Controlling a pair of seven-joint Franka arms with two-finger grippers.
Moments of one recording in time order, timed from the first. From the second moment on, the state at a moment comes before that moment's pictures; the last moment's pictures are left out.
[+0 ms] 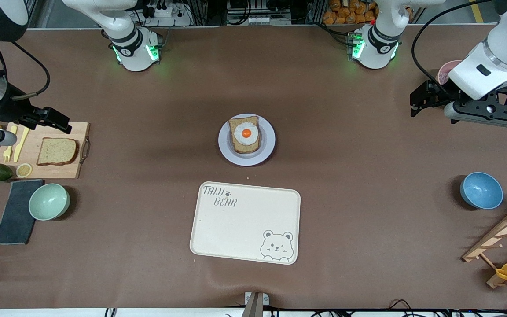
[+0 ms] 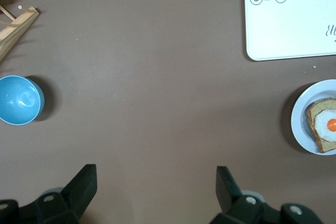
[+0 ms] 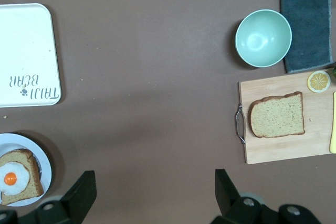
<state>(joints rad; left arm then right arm) -0.13 -0.02 -0.07 -1.62 -0.02 1.63 0.00 0.00 0.01 0.05 -1.65 0.02 1.62 0.19</state>
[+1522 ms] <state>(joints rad) -0.12 0.05 -0.09 -1.69 -0.15 1.67 -0.04 -0.02 0.01 0.04 -1.69 0.02 1.62 0.17</state>
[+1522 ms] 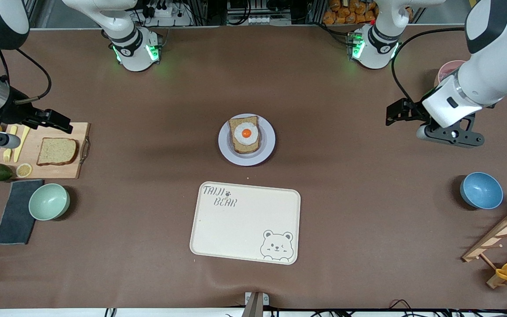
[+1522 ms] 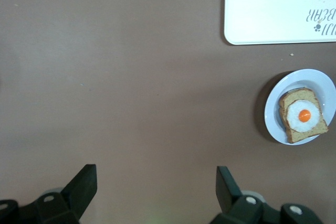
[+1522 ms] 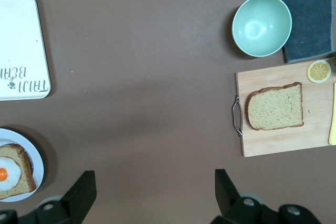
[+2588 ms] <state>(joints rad) -0.12 0.05 -0.10 -1.79 -0.20 1.75 -0.04 -0.02 0.01 -0.10 -1.74 0.02 1.64 0.03</state>
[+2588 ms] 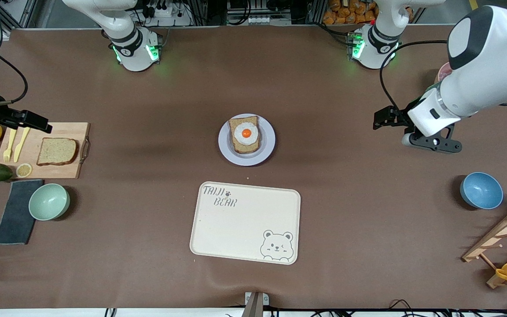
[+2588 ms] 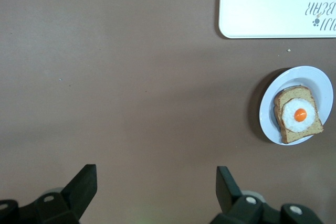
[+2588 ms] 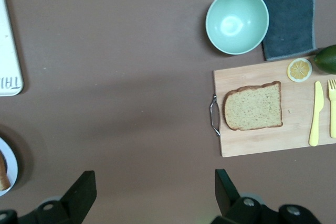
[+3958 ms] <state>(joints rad) -0.31 0.16 -0.11 -2.00 -0.53 2.12 -0.03 -0.14 0.21 -0.42 -1.98 0.17 2.04 -0.64</state>
